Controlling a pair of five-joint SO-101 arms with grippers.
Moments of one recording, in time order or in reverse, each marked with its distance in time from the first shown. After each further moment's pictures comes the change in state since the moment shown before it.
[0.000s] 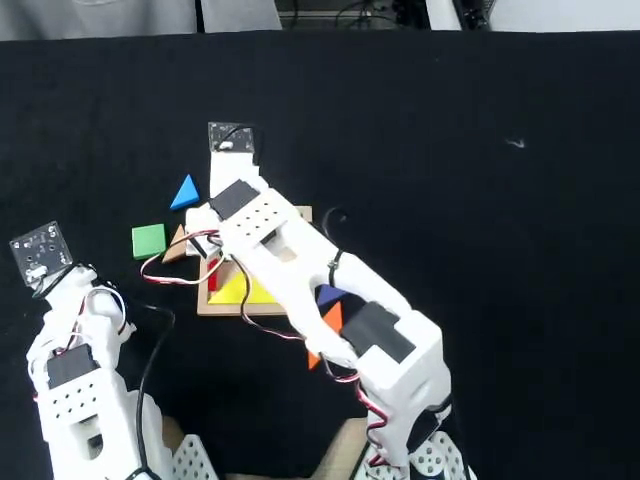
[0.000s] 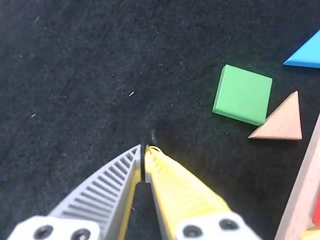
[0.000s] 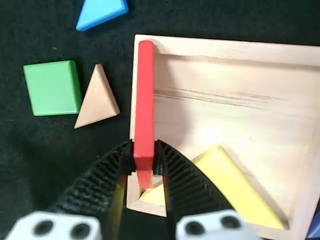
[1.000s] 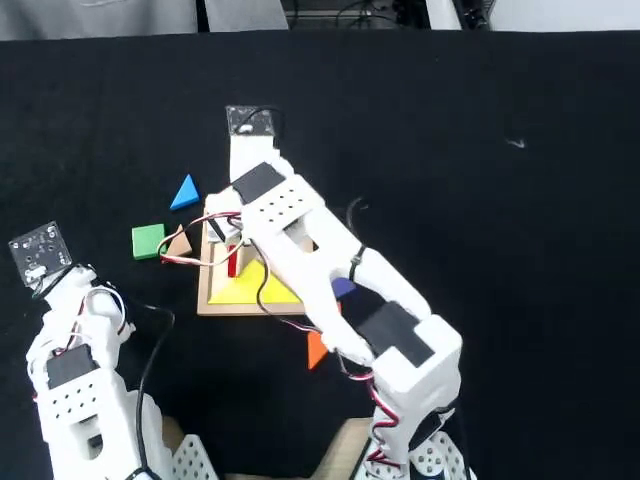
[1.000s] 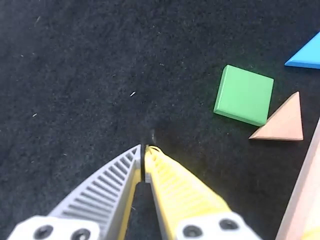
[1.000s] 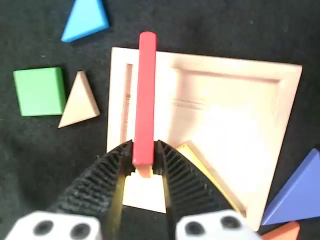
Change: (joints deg) left arm -0.1 0.0 0.0 0.0 0.0; right arm 4.4 -4.3 0.0 4.7 5.0
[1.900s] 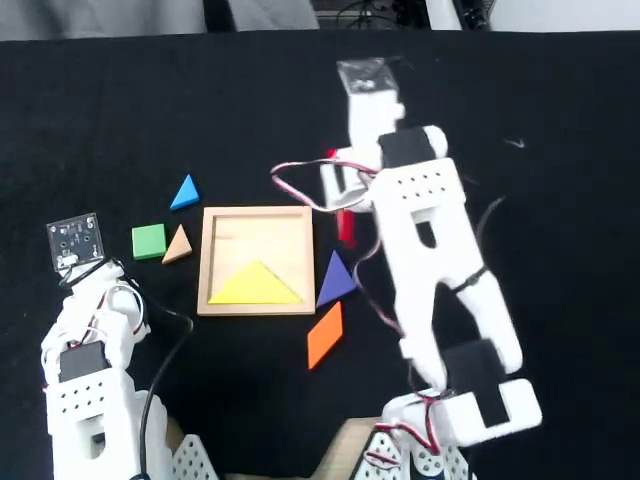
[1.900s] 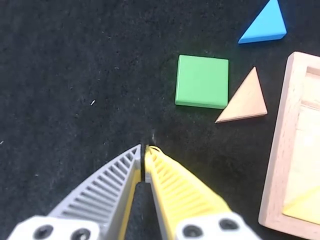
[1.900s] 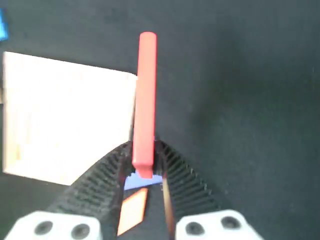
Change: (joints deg) left arm 7.3 0.0 0.0 0.0 -4.8; right arm 23.1 -20.8 4.7 12.2 29.5
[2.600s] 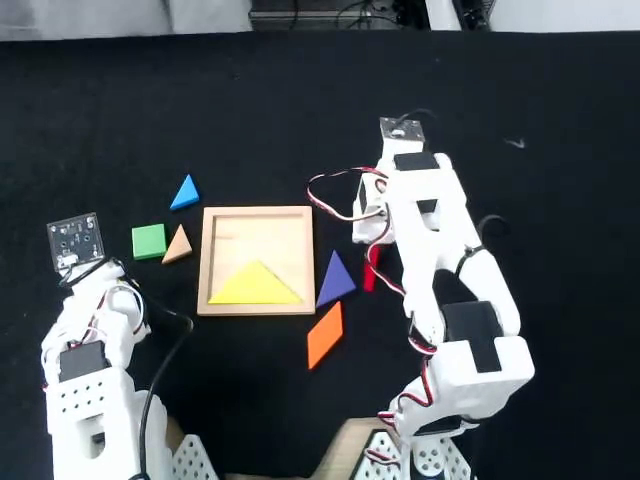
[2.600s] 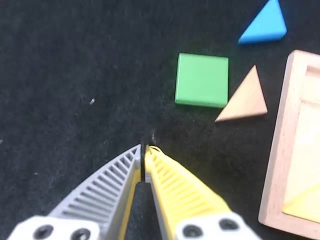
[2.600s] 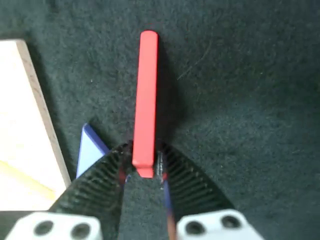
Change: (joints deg) left arm 0.0 0.0 0.0 0.2 0.0; right arm 9.4 12.0 15.7 -9.8 -4.5
